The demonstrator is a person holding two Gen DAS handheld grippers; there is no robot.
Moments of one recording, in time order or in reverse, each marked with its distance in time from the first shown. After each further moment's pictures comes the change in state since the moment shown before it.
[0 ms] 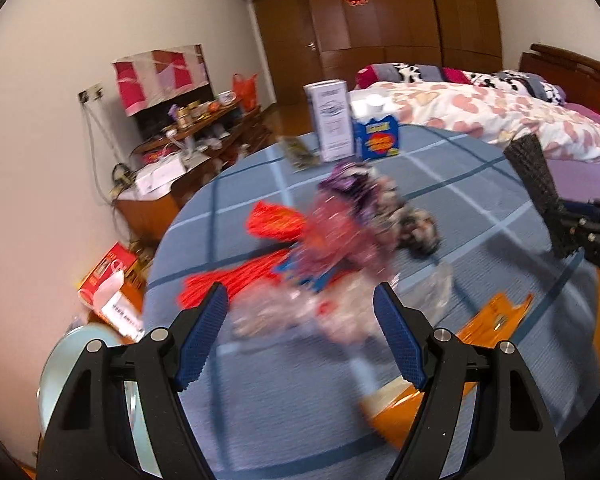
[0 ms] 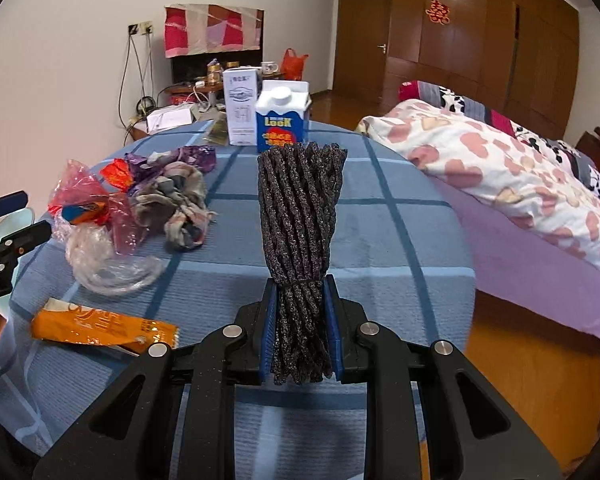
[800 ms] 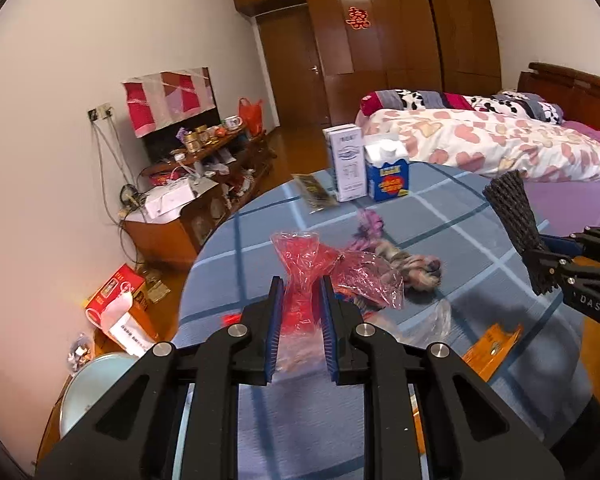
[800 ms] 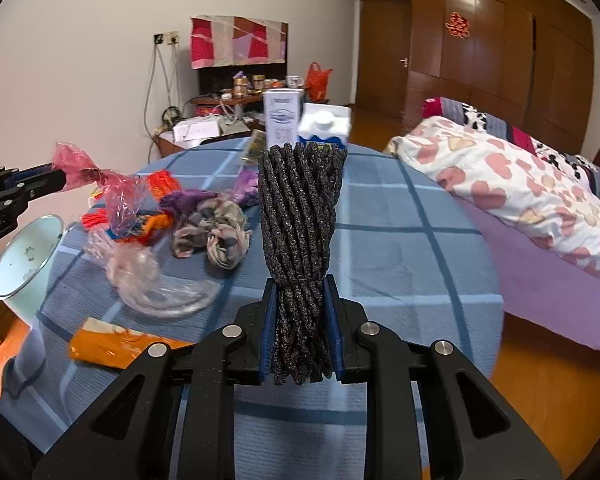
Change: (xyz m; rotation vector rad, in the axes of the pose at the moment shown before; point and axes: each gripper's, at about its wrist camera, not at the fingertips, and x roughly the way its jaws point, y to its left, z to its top) left arm -0.039 0.036 0.016 -0.014 -0.084 0.023; right arm -0.012 0.038 0.017 -0.042 -0.049 0.083
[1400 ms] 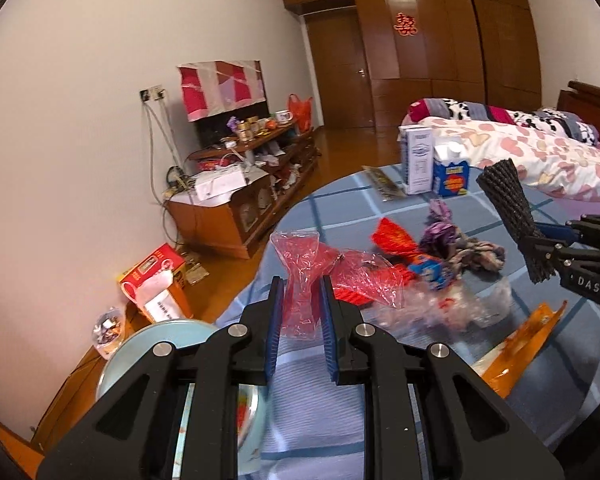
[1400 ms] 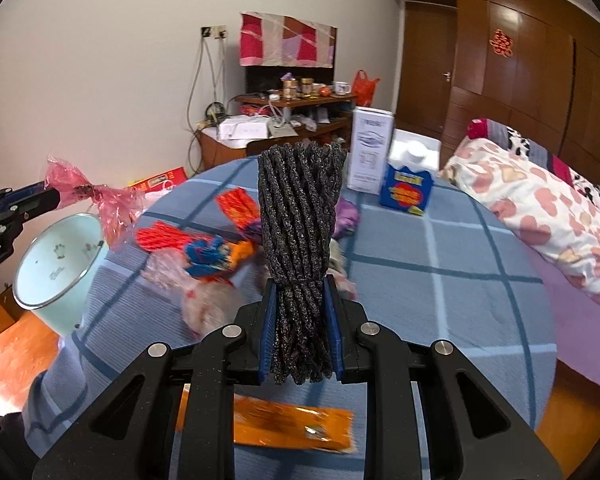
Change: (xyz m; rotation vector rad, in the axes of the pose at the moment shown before) left arm -0.028 0.074 -0.035 -0.093 0.001 0.129; right arm 0.022 0.077 0.037 -0.096 -0.010 0.107
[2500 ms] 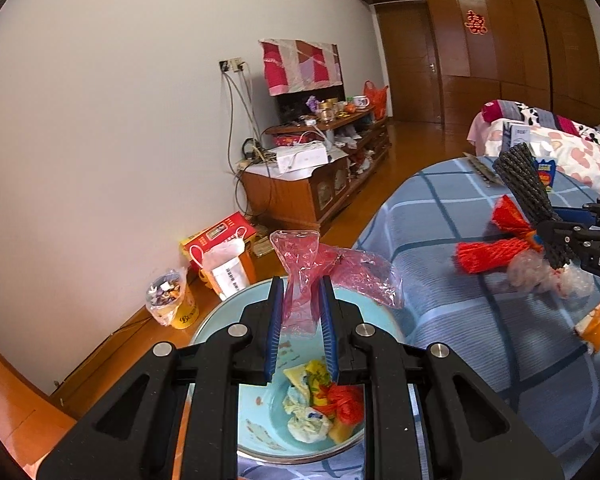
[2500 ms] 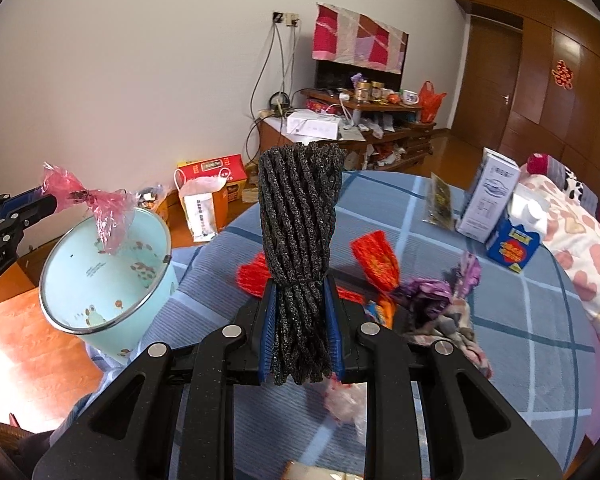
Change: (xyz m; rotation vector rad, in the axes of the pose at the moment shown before) left arm -0.011 0.108 -0.044 -0.113 0.055 0.212; right arm 0.048 0.110 0.041 -0.155 0.025 0.141
